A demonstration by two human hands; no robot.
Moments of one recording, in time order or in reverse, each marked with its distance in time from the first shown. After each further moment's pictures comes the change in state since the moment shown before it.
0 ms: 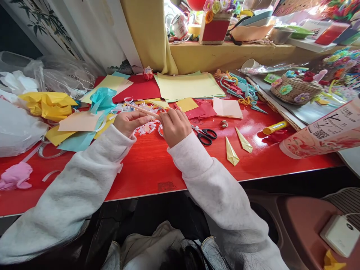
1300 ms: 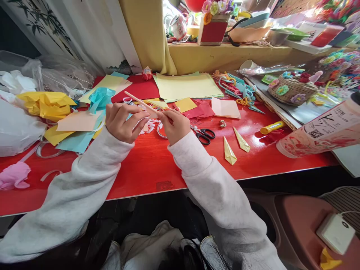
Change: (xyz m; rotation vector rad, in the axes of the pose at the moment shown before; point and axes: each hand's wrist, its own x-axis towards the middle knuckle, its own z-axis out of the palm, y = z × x) left_hand 0.001 -0.020 -0.013 0.988 0.251 0.884; right_hand 0.004 -0.003 -0.008 0.537 -0.072 0.337
